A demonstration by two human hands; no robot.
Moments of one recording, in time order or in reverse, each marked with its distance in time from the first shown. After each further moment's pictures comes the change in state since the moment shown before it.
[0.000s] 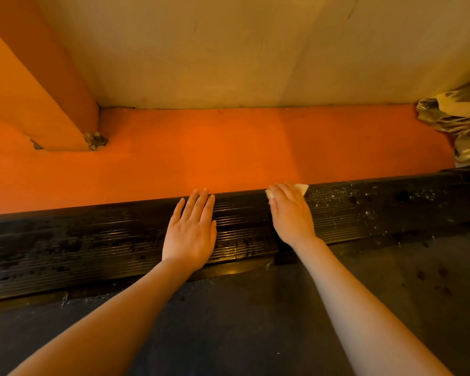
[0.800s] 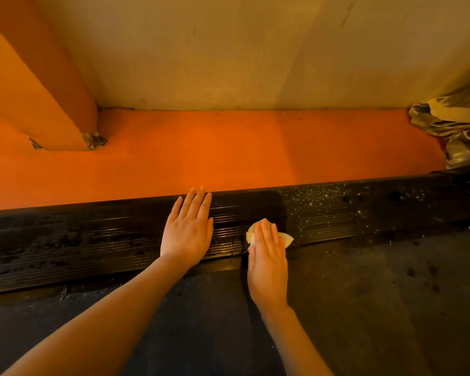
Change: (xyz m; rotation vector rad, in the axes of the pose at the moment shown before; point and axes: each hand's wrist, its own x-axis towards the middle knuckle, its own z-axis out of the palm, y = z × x) left_hand -0.002 0.002 -0.005 -0.044 0.000 -0.010; right_hand -0.101 -0.056 0.053 0.092 0.121 0.204
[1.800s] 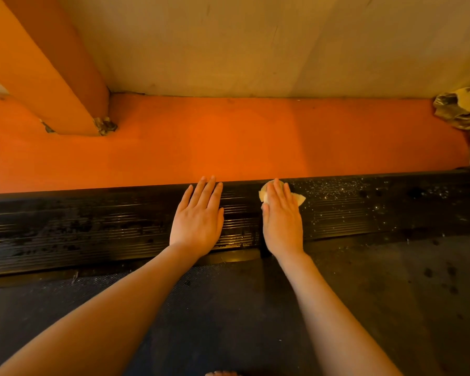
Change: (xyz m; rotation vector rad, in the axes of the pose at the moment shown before) left_hand 0.001 0.000 0.002 0.003 0.002 -0.008; right_hand 0.074 0.001 -0.016 -0.032 -0.081 -0.099
